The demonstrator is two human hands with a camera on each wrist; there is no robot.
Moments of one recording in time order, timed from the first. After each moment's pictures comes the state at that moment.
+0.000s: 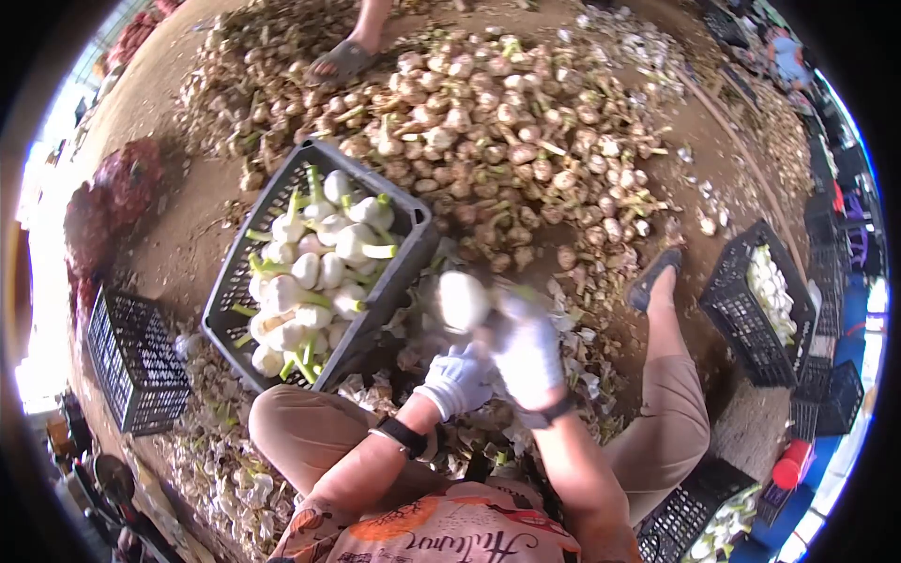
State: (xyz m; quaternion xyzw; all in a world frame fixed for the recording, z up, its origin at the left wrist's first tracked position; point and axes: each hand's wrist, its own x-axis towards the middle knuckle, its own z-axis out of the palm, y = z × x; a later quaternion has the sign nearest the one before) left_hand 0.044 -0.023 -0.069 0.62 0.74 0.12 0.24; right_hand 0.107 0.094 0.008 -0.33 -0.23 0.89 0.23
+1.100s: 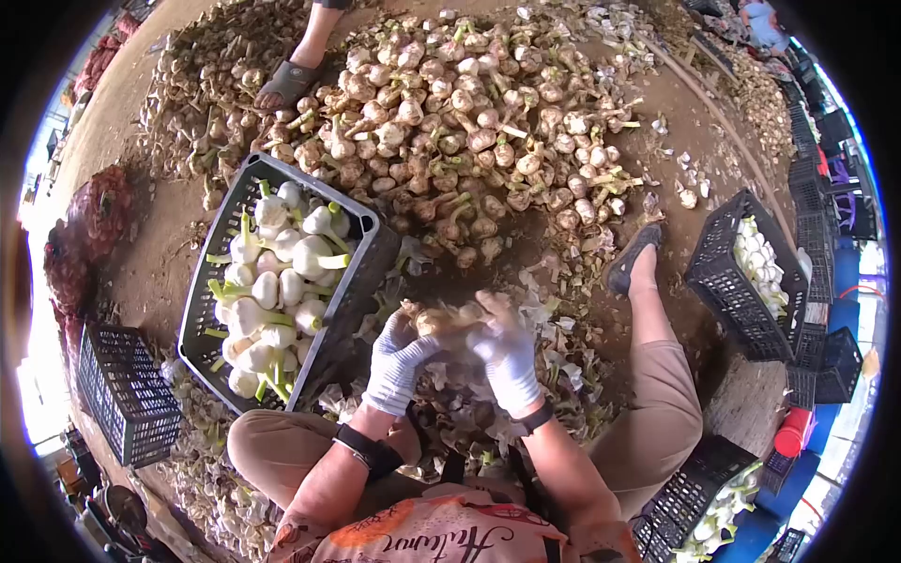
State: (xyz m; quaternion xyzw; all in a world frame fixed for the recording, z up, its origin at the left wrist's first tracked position) left_hand 0.016 -0.002 -0.047 -0.01 0.47 0.67 0.57; right_hand 0.154 0.088 -0.053 -0.41 -0.51 0.70 0.29
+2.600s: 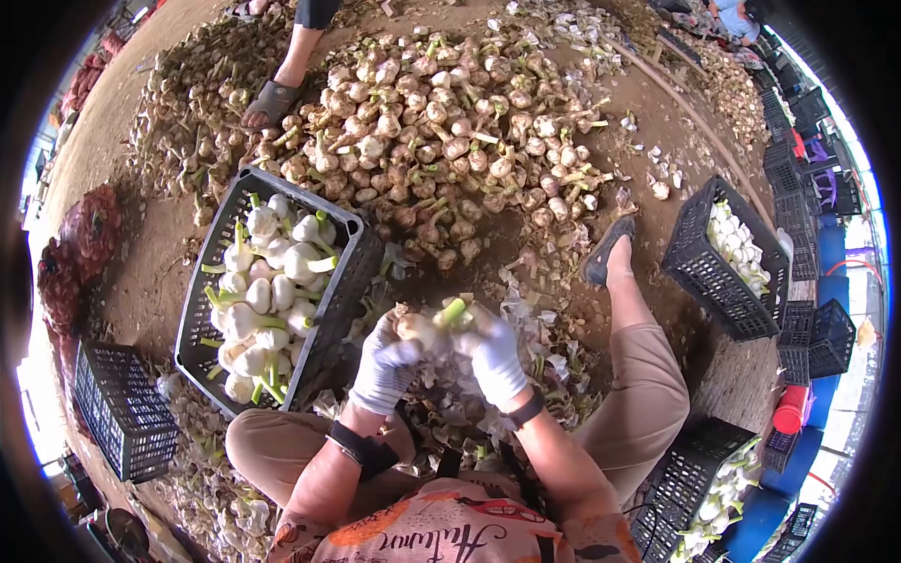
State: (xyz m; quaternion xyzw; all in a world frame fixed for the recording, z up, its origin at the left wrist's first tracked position) left_hand 0.017 -0.005 -0.025 0.03 0.35 0.71 0.61; right_hand 0.154 0.083 -0.006 -0.42 -0.42 0.76 0.25
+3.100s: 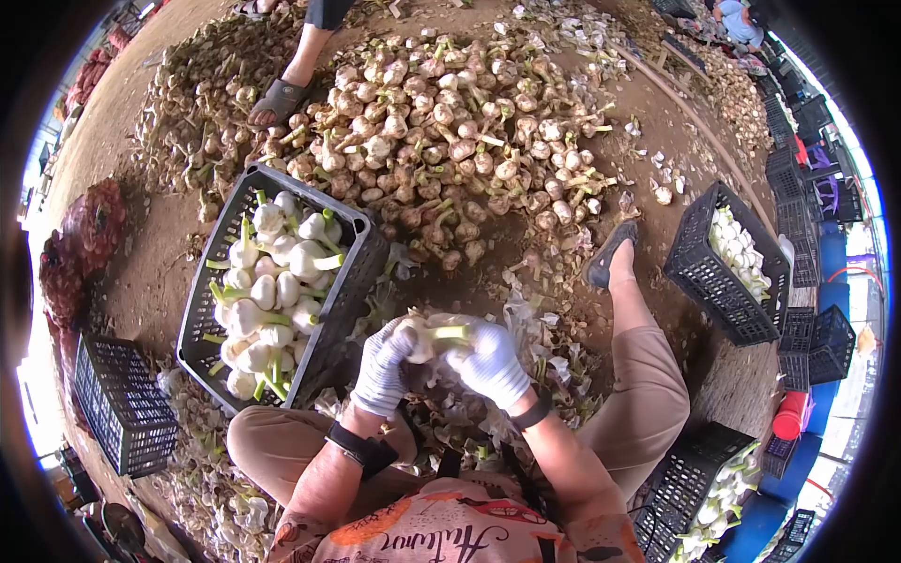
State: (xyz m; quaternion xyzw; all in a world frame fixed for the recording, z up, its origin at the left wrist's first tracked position) left_hand 0.010 -0.016 -0.018 0.10 0.47 0.63 0.61; right_hand 0.151 0.085 0.002 -0.32 -0.66 0.64 0.22
